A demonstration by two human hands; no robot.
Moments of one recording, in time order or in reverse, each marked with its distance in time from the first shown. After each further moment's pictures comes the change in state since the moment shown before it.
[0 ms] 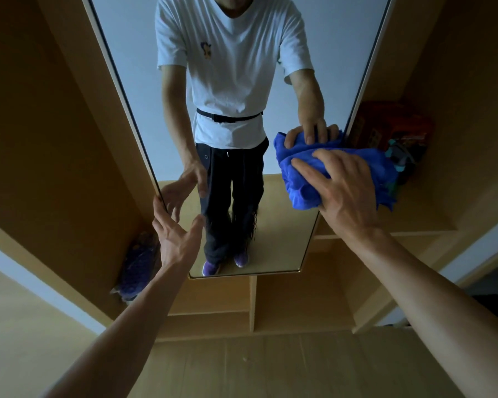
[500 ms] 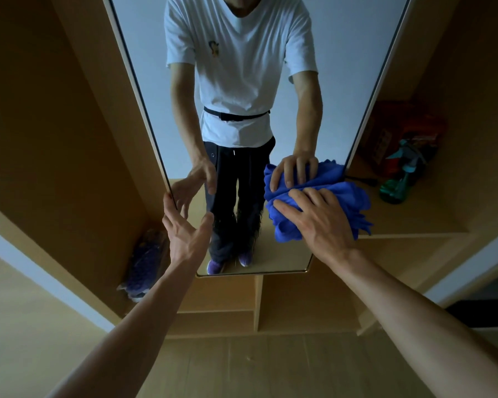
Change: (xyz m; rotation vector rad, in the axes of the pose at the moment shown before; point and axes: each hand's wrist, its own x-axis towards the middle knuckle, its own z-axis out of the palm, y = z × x) left_hand -0.005 0.005 -0.006 -0.048 -0.047 -0.008; right_hand -0.031 -0.053 0.025 0.059 -0.278 -0.130
